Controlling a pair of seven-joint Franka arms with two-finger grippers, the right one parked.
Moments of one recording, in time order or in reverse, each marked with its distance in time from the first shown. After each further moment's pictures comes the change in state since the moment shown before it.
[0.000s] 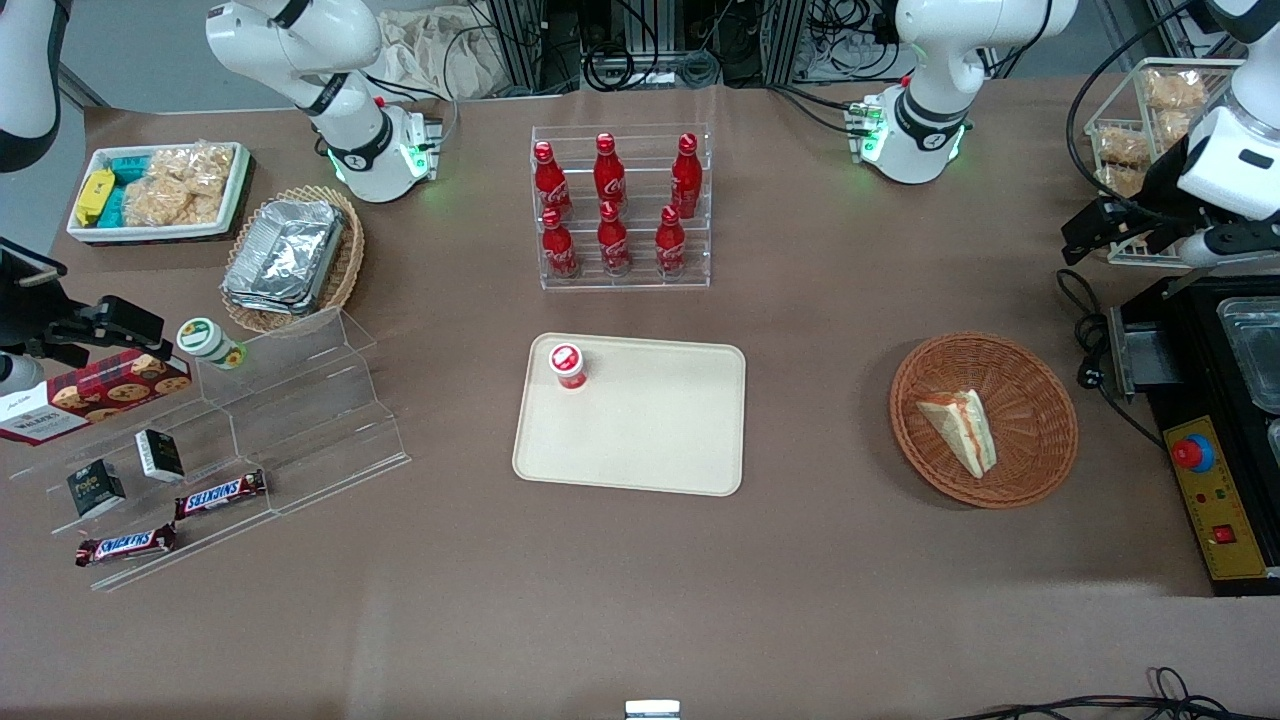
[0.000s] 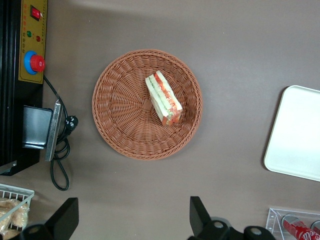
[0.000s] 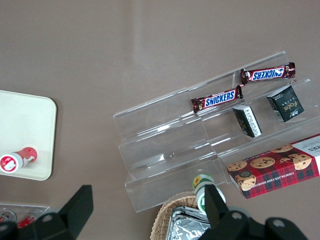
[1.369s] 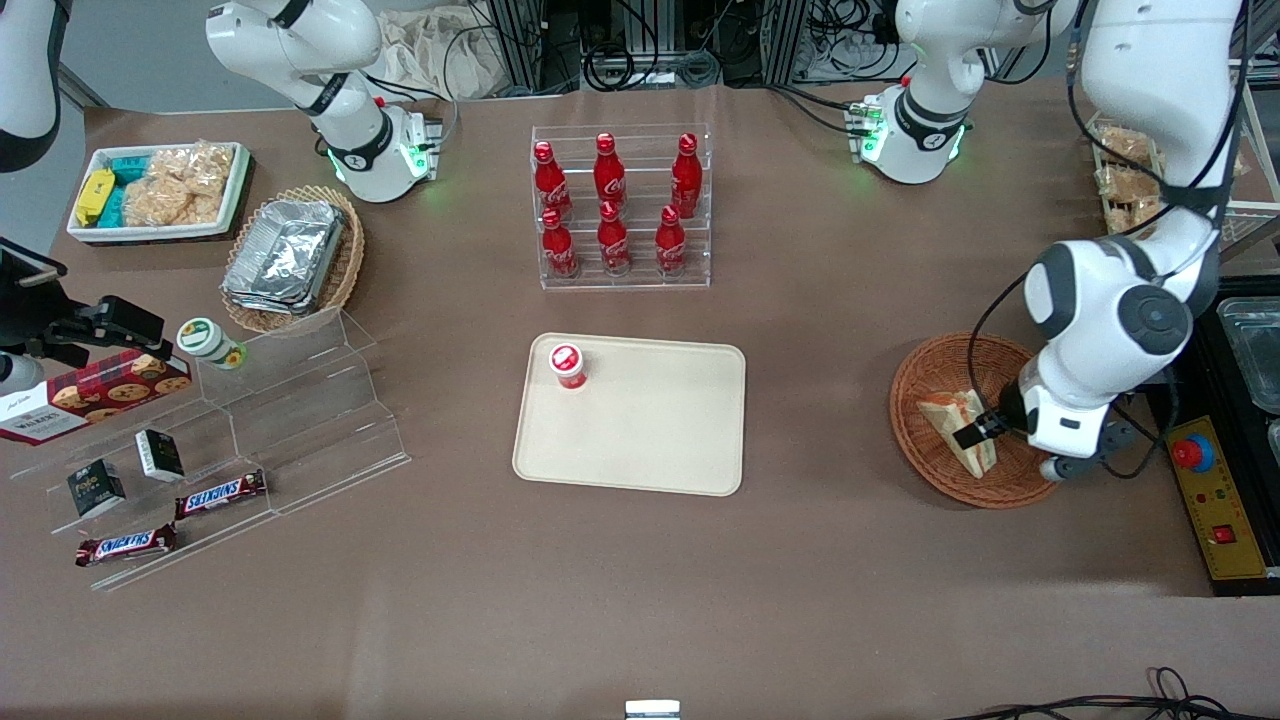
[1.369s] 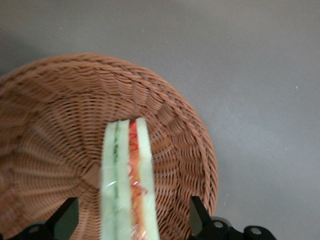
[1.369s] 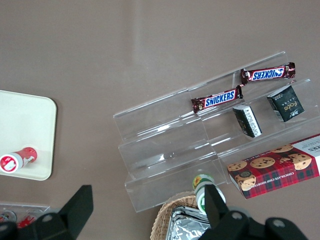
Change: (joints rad) arm -0.023 0.606 -0.013 -0.107 0.000 0.726 -0.403
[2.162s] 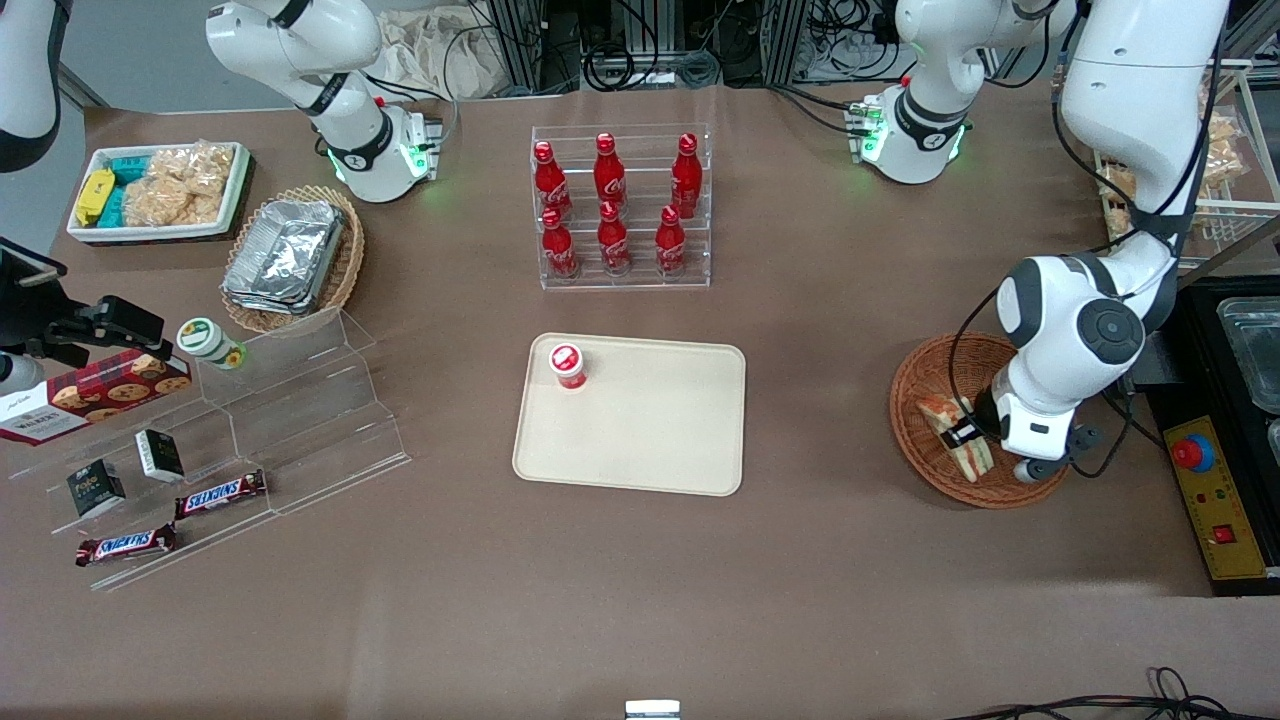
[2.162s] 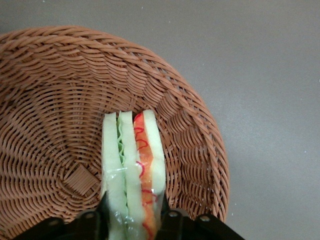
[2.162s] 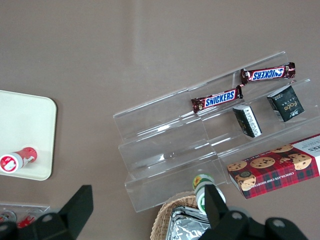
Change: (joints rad) arm -0.006 0.035 -0.003 -0.039 0.001 0.075 -0.020
